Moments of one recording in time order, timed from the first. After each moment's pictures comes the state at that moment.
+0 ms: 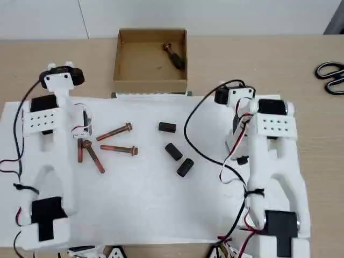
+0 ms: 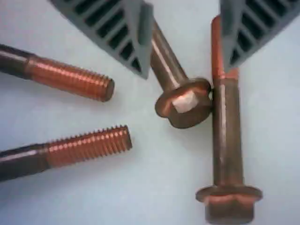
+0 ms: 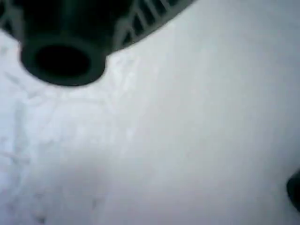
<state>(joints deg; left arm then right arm) -15.7 0.4 11.4 80.6 0.0 0.9 -10.2 19.3 86.6 17.4</state>
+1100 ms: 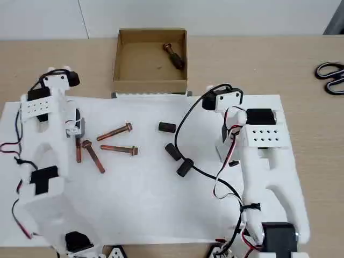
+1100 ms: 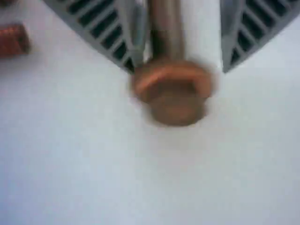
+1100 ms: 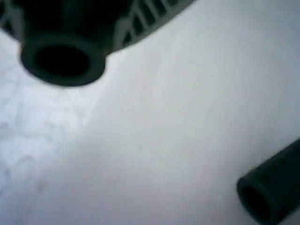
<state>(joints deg) -21.0 23.0 -2.2 78.6 -5.9 -4.3 -15.4 23.8 84.0 16.5</state>
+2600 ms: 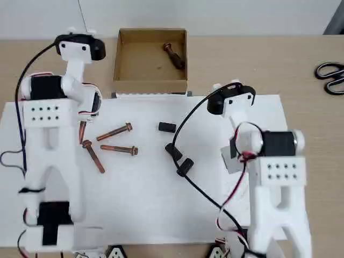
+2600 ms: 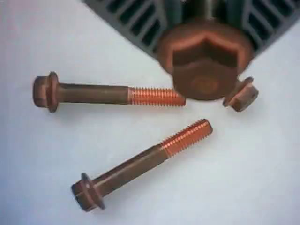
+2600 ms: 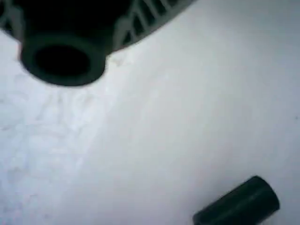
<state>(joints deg) -6.0 -4.8 -12.2 97.8 -5.9 -4.7 -37.0 22.6 94.4 16.2</state>
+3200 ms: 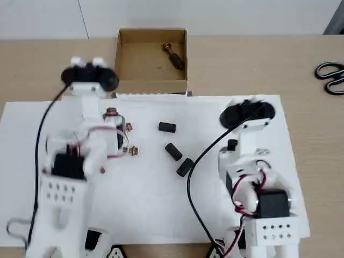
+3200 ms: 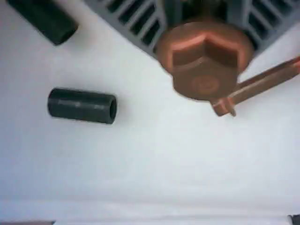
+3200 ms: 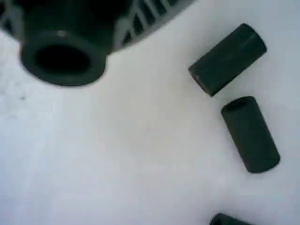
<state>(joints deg) 5.6 -49.5 45.6 57.5 14.8 -8.3 -68.4 55.2 69.0 0.5</state>
